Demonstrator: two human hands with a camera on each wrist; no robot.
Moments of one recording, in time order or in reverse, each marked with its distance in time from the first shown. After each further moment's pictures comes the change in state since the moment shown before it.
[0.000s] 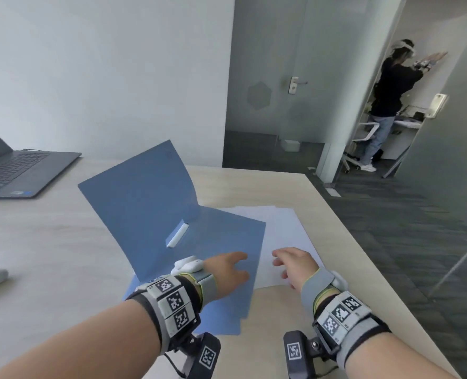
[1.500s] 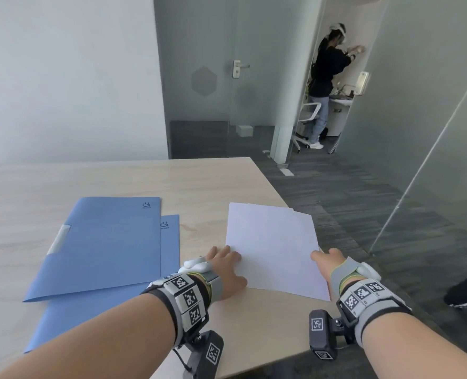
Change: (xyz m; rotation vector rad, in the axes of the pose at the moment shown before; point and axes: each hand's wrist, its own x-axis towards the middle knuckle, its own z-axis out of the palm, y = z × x) left_hand 0.023 0.098 0.083 0.391 -0.082 0.164; right_hand -0.005 0.081 -0.174 -0.195 0.348 0.451
